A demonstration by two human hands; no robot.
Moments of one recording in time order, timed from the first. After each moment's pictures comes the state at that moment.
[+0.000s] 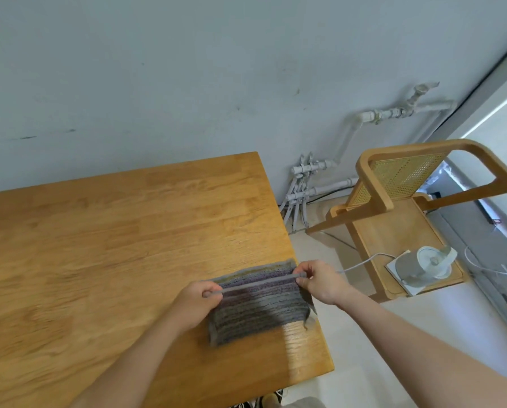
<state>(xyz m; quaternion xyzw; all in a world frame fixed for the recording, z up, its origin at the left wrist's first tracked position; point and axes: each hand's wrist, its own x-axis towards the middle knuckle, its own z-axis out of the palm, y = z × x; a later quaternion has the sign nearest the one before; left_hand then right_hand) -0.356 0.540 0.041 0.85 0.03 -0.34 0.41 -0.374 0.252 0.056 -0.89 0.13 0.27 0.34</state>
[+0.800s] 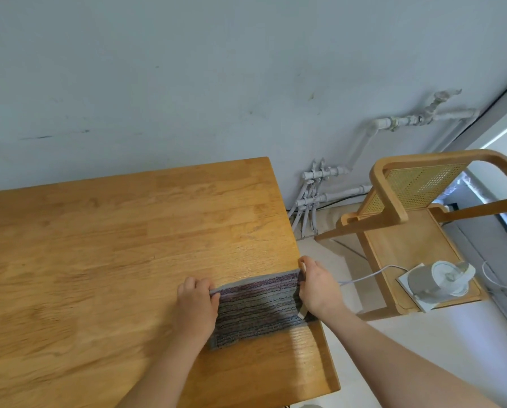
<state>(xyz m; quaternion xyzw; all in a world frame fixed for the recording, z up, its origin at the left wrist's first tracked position) -0.364 0.523 0.020 0.97 0.04 -0.10 0.21 -0.361 0.274 0.028 -0.96 0.14 0.13 0.21</state>
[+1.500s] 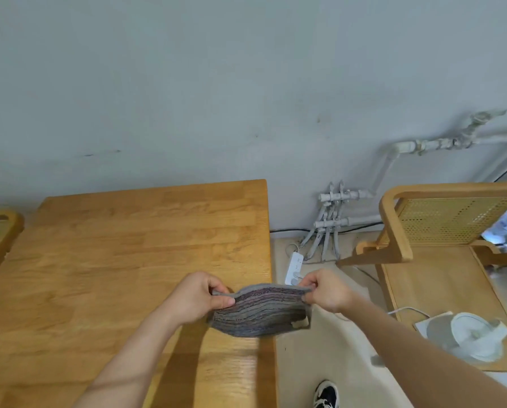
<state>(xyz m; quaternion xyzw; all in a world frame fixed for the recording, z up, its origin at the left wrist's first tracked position) -0.326 0.424 0.123 0.89 0.04 -0.27 0.37 -0.303 0.138 0.073 -0.86 0.03 0.34 0.39</state>
